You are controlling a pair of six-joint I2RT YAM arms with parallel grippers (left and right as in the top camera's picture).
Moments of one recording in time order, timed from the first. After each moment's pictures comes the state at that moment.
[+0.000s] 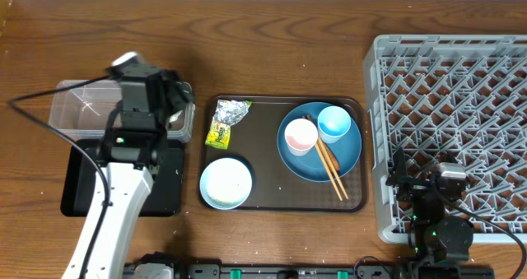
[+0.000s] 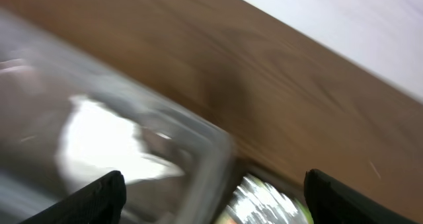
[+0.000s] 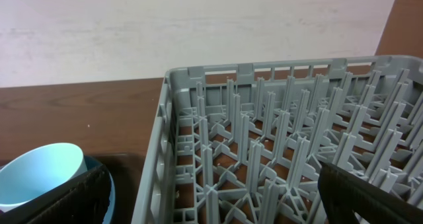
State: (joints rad) left arm -0.11 1.23 0.97 -0.43 -0.14 -0.50; right arm -0.03 0.01 0.01 -0.07 0.04 0.06
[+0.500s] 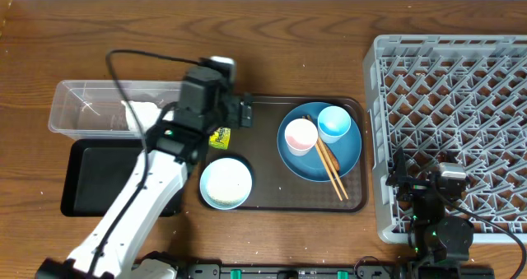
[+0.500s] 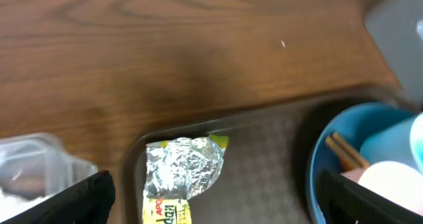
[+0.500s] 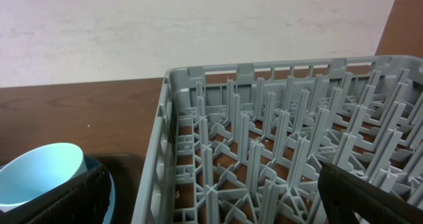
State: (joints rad) left arm -0.35 1.36 0.97 -0.36 0.00 -0.12; right arm -0.03 0.01 0.01 -0.07 0.04 0.06
